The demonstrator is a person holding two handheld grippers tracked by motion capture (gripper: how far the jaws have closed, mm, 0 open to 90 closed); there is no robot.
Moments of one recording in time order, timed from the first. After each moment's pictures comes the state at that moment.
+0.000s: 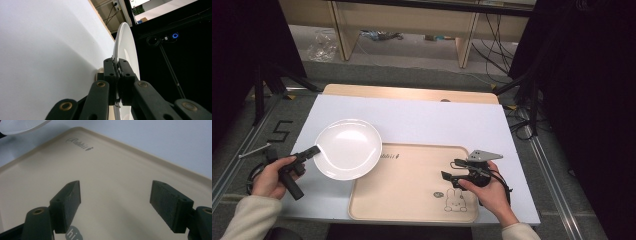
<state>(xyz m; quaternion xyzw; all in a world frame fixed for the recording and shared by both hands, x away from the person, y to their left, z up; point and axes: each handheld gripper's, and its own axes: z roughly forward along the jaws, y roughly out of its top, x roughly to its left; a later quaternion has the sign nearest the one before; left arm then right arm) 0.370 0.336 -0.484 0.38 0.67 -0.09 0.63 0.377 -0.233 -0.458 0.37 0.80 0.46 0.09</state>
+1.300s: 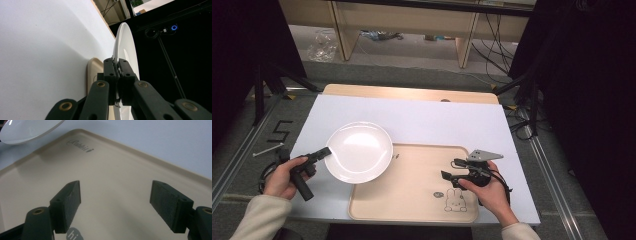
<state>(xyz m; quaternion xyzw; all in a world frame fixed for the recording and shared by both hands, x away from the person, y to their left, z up) 0.373 0.310 -0.485 0.40 0.66 -0.11 0.62 0.380 -0.234 -0.459 0.36 0.80 0.47 0.09</state>
